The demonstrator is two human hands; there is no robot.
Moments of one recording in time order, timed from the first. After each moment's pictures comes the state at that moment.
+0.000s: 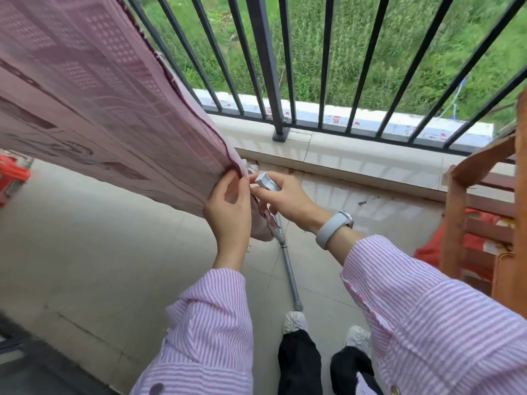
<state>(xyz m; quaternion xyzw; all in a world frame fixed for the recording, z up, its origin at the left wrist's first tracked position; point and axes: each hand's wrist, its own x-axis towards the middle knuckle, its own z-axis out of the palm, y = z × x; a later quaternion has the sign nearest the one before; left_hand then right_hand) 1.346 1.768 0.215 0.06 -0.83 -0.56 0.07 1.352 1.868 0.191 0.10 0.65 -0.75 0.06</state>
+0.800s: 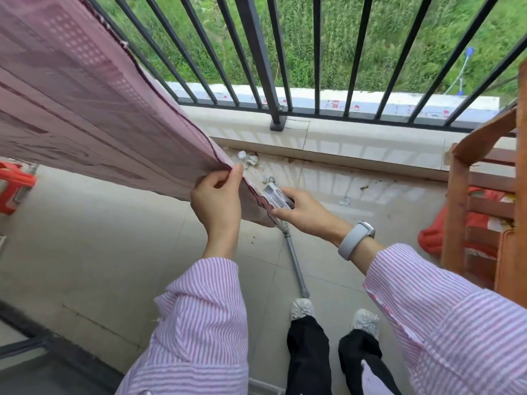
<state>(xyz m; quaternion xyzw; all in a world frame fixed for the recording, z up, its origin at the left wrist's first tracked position) 1.342 1.773 0.231 0.13 -0.87 -0.48 0.04 1.389 1.889 0.153 0.11 0.78 -0.60 0.14</state>
